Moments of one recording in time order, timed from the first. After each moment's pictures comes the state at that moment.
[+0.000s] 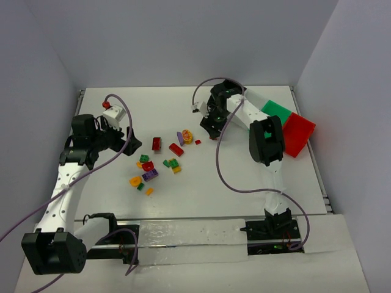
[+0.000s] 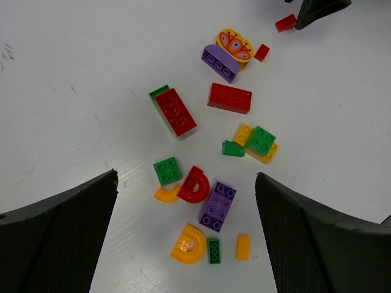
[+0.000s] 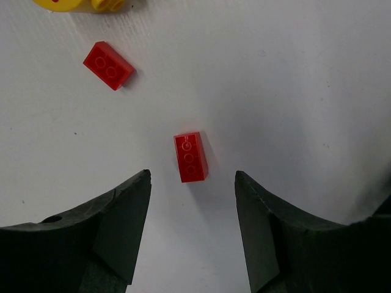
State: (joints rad) left arm -0.02 1.03 0.91 -0.47 0.57 0.18; right arm 0.35 2.28 1.97 -1.03 -0.35 -0.78
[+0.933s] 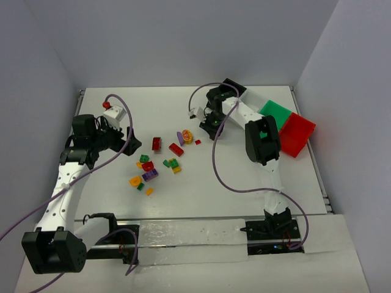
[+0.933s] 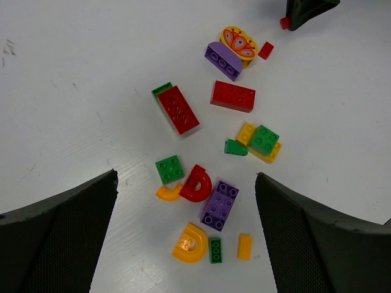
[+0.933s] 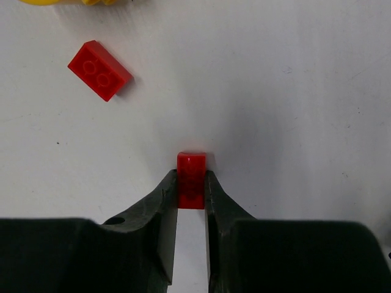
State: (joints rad) left arm -0.02 1.04 0.91 -0.47 0.55 0.19; right arm 0.39 2.34 1.97 -1.02 -0.30 -0.85
